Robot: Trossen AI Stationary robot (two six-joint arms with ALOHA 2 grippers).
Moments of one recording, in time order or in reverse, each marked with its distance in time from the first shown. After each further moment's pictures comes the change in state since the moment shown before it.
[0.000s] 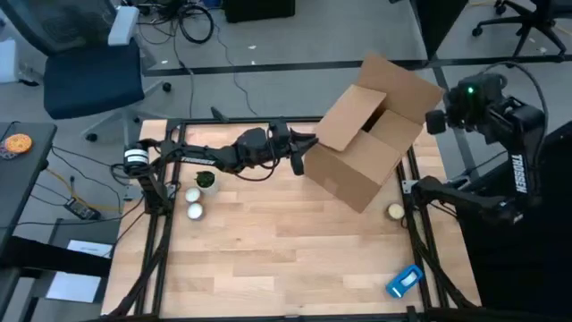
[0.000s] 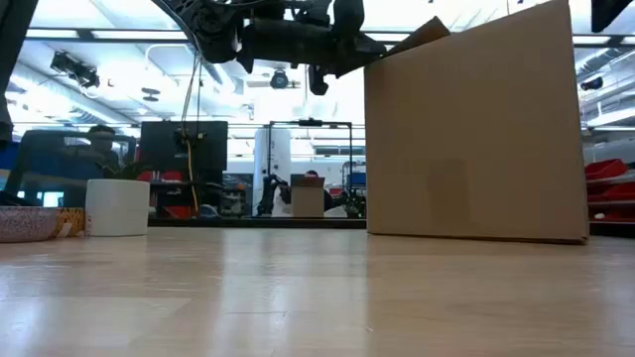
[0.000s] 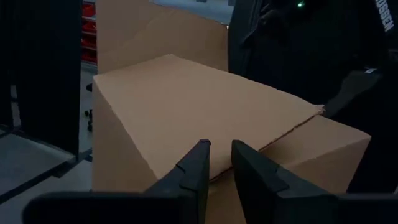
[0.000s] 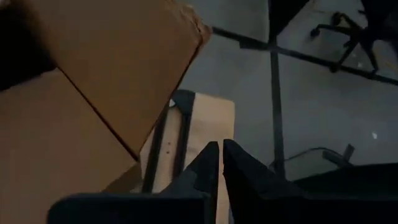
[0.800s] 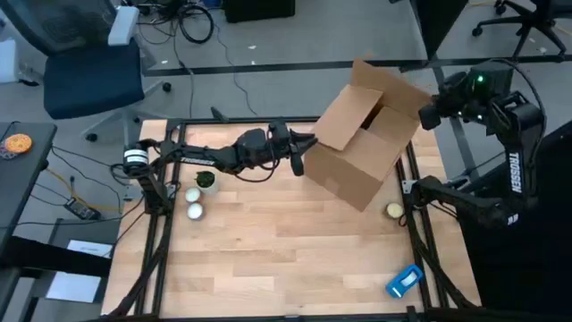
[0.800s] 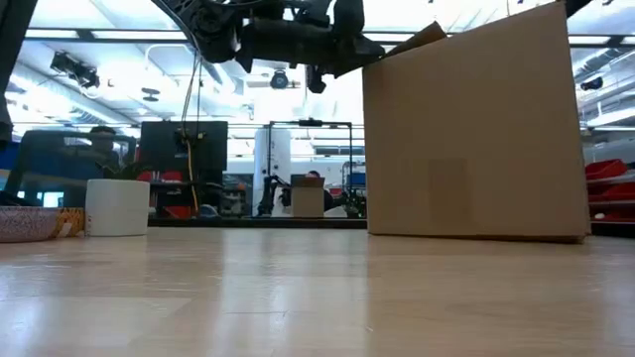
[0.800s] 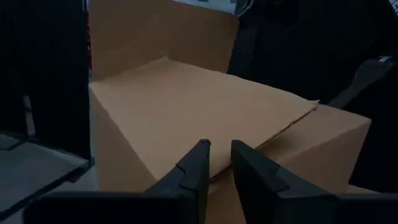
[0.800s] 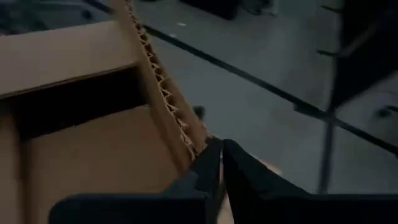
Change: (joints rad) left arm 0.004 0.000 0.000 -0.002 -0.029 0.077; right arm -0.060 -0.017 0.001 0.199 -0.422 -0.269
